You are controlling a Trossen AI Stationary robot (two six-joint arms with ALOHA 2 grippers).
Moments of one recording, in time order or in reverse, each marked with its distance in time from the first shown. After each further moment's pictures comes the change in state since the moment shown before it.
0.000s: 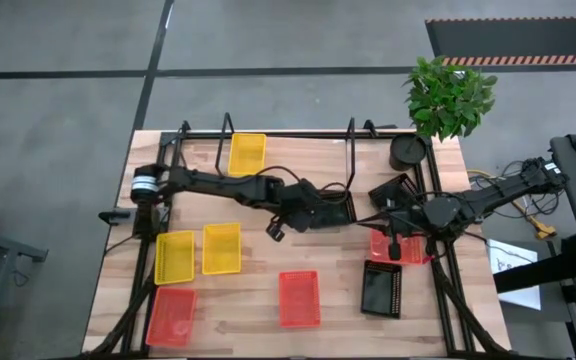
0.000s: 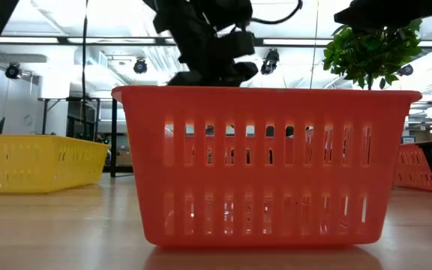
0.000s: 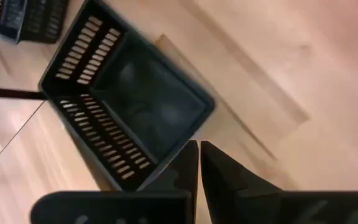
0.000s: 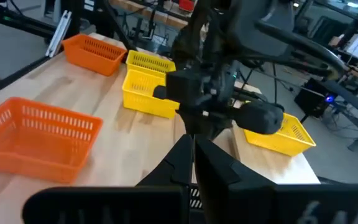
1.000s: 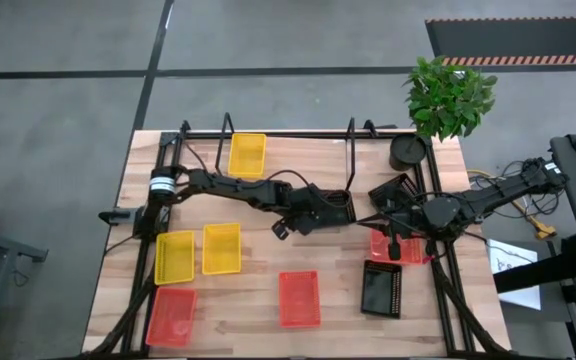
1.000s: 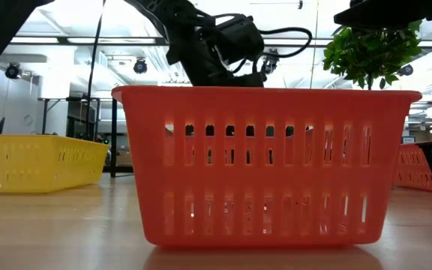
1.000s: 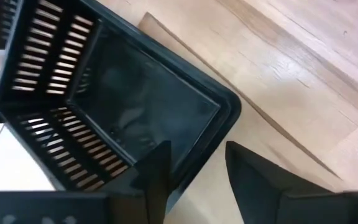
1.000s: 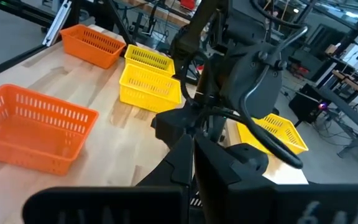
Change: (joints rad) left arm 0.015 0.127 -0.014 0.133 -0.005 0.151; right arm 0.000 0.000 0.001 -0.004 0.004 -0.060
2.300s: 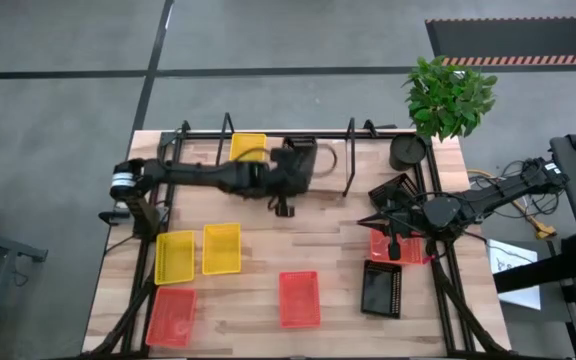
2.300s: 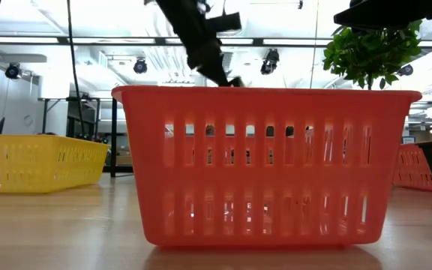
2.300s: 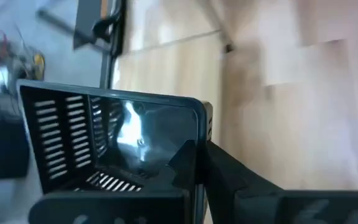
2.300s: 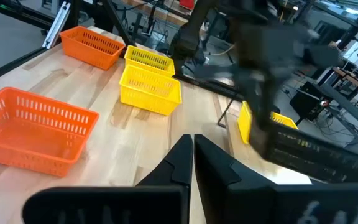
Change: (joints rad) left arm 0.022 -0.288 0.013 -0.128 -0.361 -0.635; right arm 0.000 0.001 0.001 -0.001 0.000 0.018
